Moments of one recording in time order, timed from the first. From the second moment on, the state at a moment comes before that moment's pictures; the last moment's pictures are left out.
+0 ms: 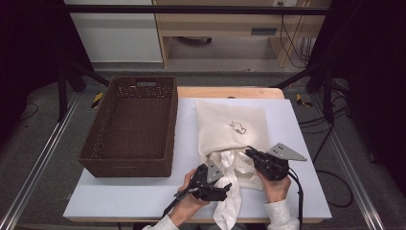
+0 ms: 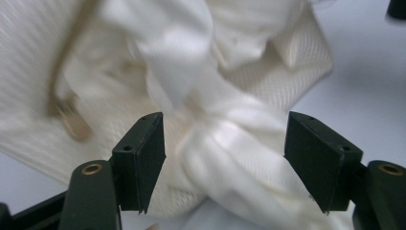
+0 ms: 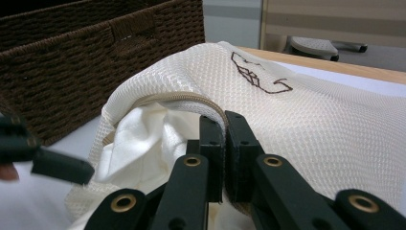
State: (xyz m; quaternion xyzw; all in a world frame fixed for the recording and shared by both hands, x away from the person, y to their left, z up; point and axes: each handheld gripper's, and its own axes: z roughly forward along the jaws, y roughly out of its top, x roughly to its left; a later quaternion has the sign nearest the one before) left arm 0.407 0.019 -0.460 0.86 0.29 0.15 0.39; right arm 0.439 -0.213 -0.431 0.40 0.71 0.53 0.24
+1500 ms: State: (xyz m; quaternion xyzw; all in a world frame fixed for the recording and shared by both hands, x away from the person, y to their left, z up) left arm 0.479 -0.027 -0.455 0.82 0.33 0.22 0.41; right arm 0.440 -0.212 -0.432 0.41 0.71 0.53 0.23
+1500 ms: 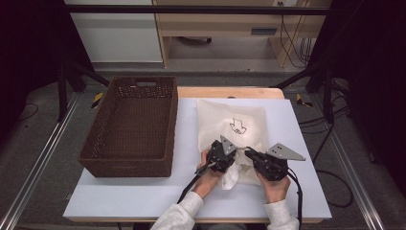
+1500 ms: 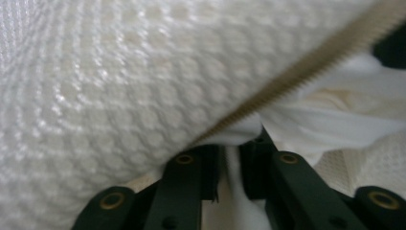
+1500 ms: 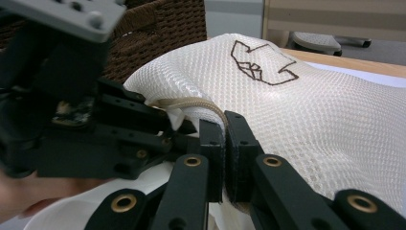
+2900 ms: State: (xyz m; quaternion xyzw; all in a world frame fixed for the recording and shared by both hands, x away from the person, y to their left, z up) left arm 0.481 -0.049 -0.455 0.82 0.32 0.20 0.43; right arm 0.437 -0.214 -0.428 0.41 0.70 0.54 0.23
